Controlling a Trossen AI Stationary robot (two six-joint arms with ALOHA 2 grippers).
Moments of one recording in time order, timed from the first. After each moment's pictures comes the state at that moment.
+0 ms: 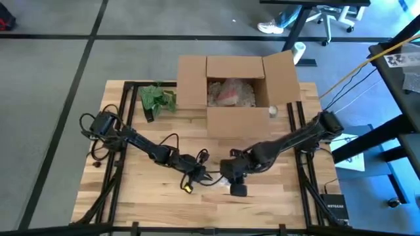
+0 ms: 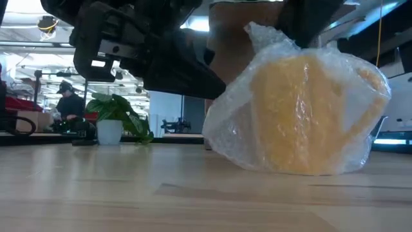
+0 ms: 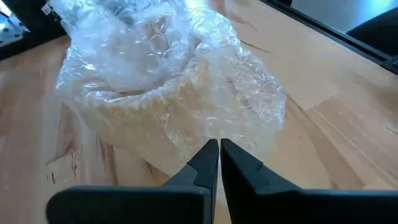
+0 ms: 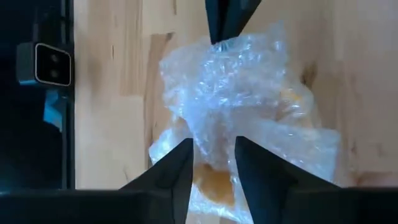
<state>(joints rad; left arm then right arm) -0.32 1.83 0.87 0.45 -0.03 0.26 0.41 1.74 1.40 -0.78 -0.02 0.48</state>
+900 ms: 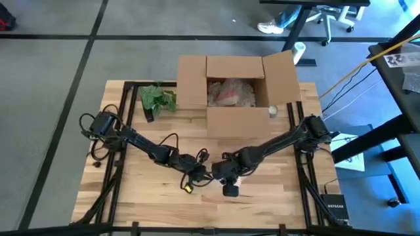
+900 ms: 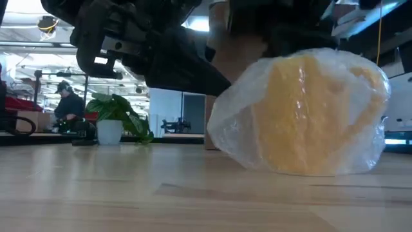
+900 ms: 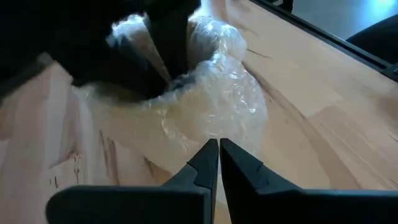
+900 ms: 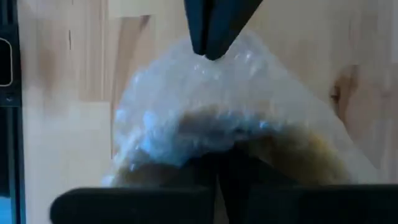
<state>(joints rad) -0.32 1.83 0.87 0.46 -0.03 0.25 0.35 1.95 1.35 -0.64 -0.13 0.39</state>
